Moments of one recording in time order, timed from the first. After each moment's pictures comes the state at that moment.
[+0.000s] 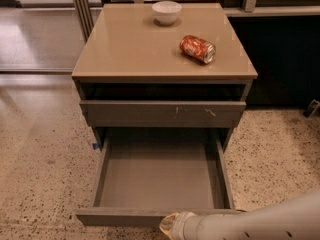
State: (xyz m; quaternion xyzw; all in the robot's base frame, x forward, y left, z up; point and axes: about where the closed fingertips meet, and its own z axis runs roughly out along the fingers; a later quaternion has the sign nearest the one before) arm 0.371 -0.019 0.424 -0.47 0.81 0.16 0.30
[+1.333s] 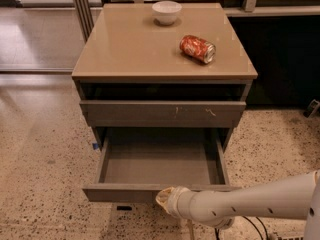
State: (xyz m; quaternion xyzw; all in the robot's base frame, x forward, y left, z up) arm 0.466 -0.008 0.428 -0.46 0.80 0.13 0.36
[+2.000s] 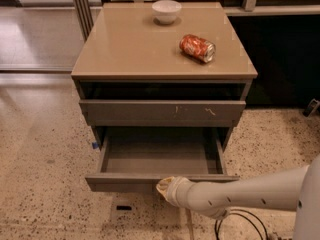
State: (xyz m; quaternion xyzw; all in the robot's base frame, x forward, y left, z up) arm 0.510 -0.015 0.429 -0.43 0.81 0.12 0.38
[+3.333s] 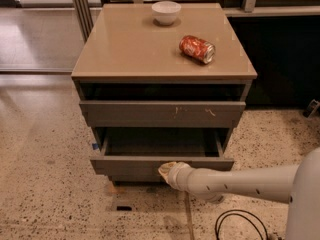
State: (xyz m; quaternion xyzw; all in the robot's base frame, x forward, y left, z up) arm 0.578 -0.021 0.432 -0.38 0.82 0.11 0.41
